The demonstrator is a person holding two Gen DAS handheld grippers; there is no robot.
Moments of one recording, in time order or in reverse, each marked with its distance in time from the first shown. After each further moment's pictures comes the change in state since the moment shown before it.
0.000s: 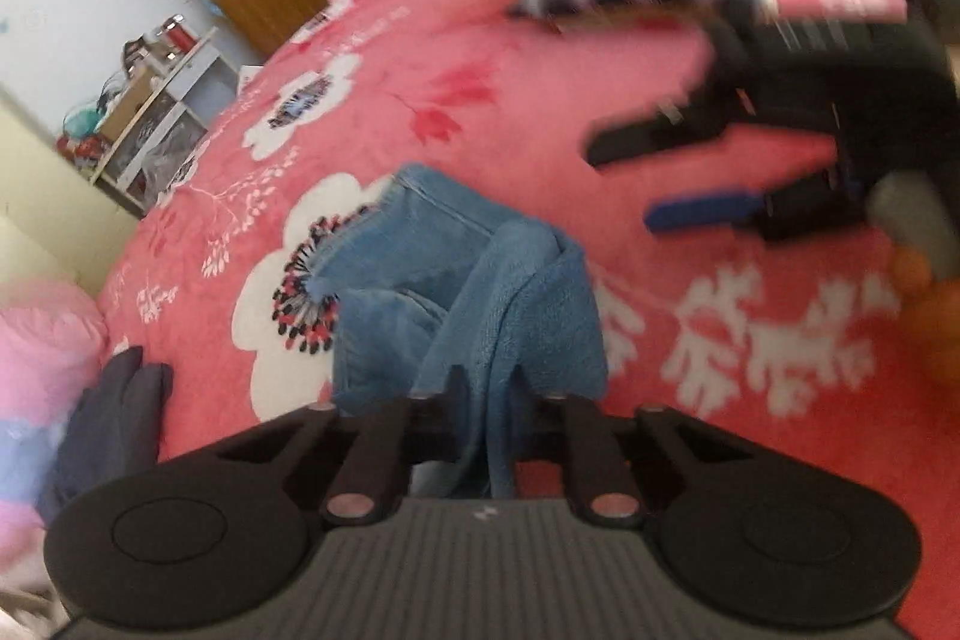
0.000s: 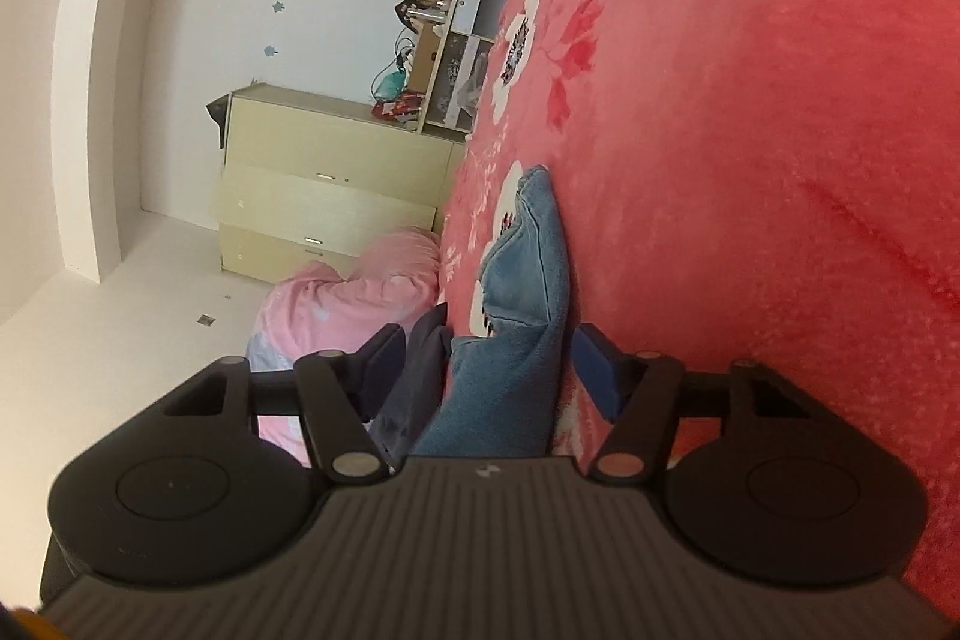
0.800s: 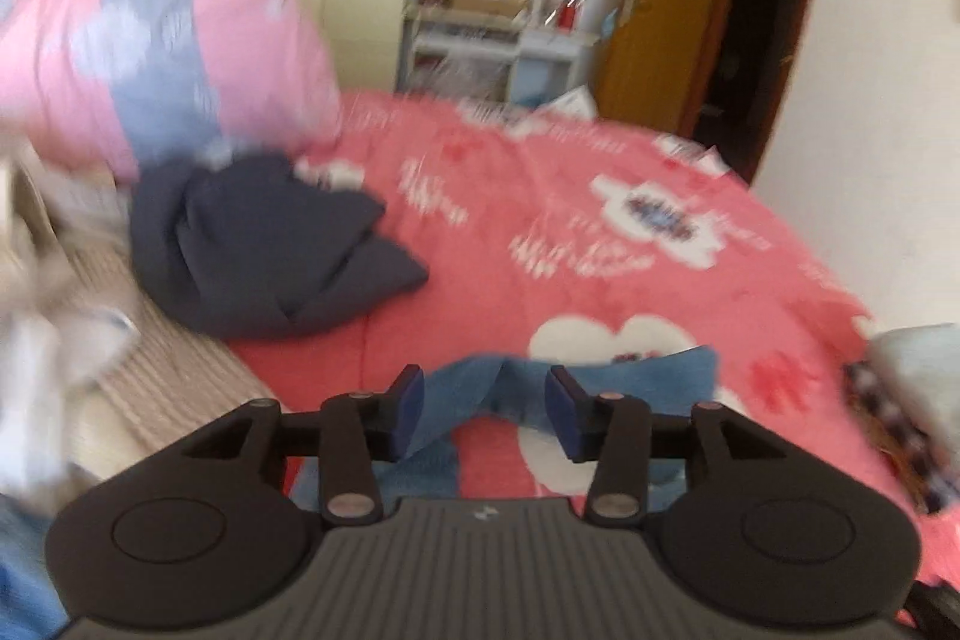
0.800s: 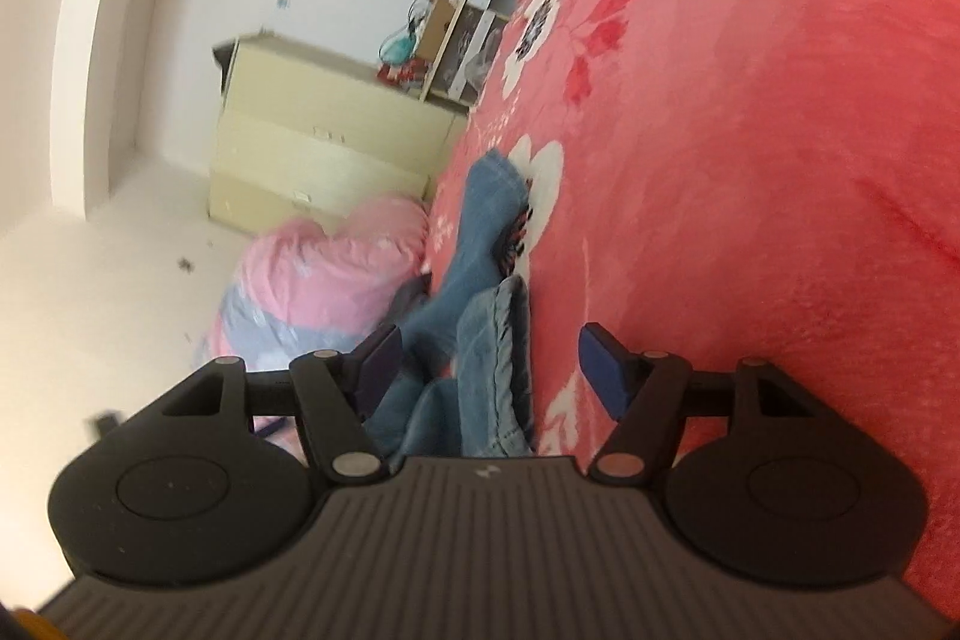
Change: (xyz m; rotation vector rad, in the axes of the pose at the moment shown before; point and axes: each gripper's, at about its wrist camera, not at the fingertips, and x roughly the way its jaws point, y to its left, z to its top) left arm -0.094 0.240 -0.093 -0.901 -0.200 0.136; right arm 0.015 0.014 -0.009 -0.165 0.066 -0.054
